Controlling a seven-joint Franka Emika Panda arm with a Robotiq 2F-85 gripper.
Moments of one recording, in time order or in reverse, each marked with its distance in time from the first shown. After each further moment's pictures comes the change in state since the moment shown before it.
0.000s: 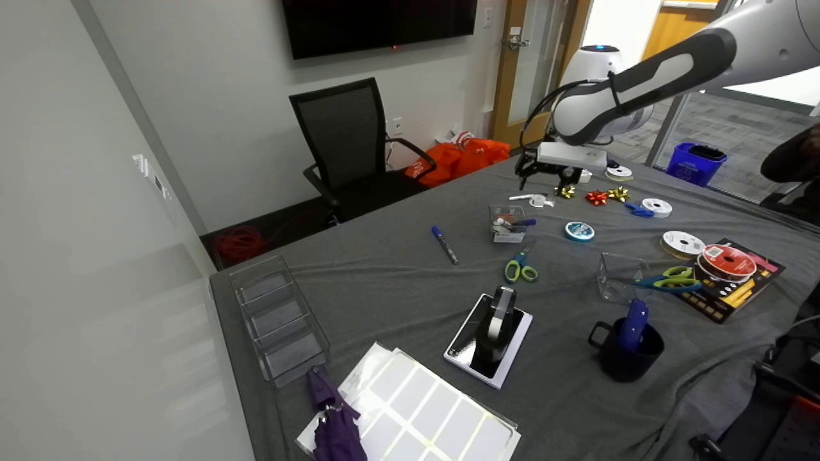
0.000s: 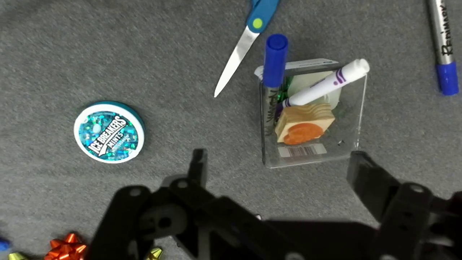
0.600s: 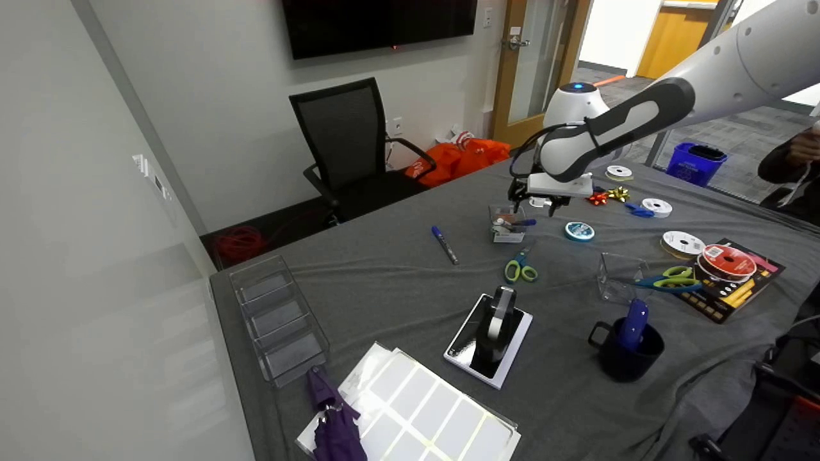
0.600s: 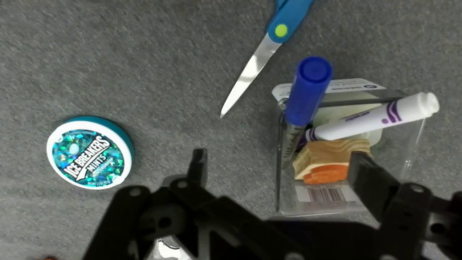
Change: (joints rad) arm 0.019 0.129 -0.003 0.029 -0.047 0.085 0.022
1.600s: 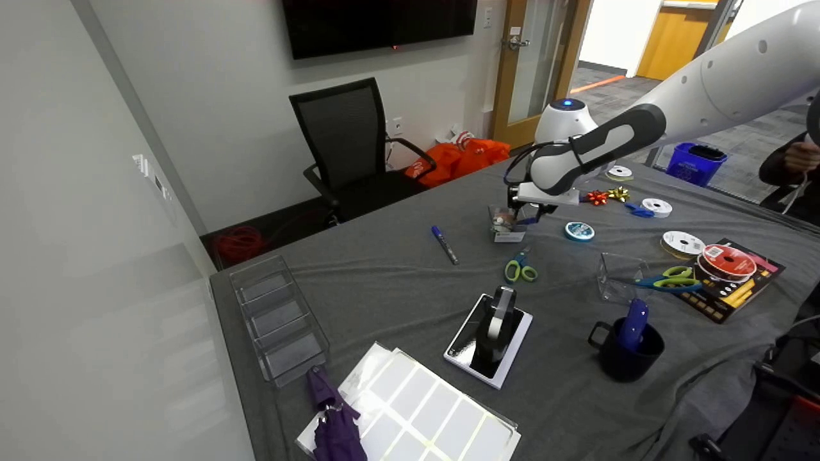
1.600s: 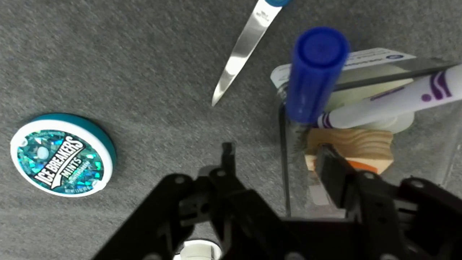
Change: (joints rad) arm 0.013 0.123 -0.031 0.107 0.009 0.043 0.067
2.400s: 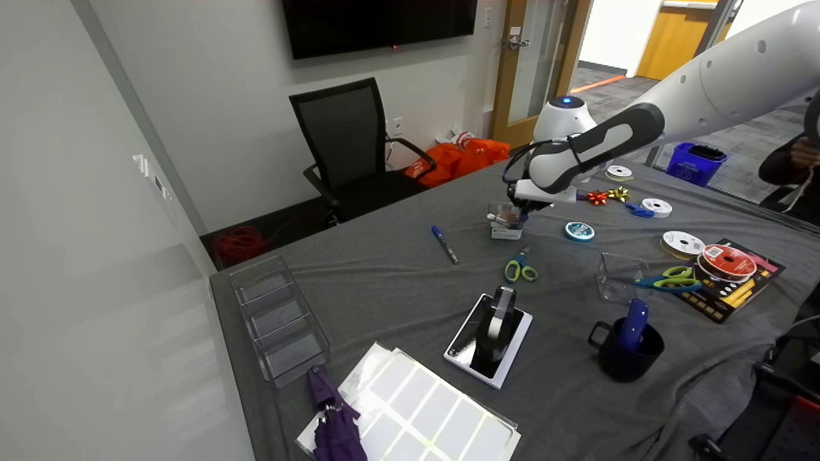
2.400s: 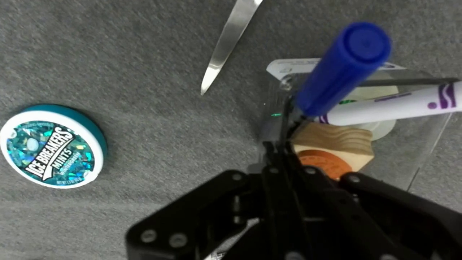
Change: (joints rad) arm 0.003 0.006 -0.004 0.019 0.000 0.010 0.016
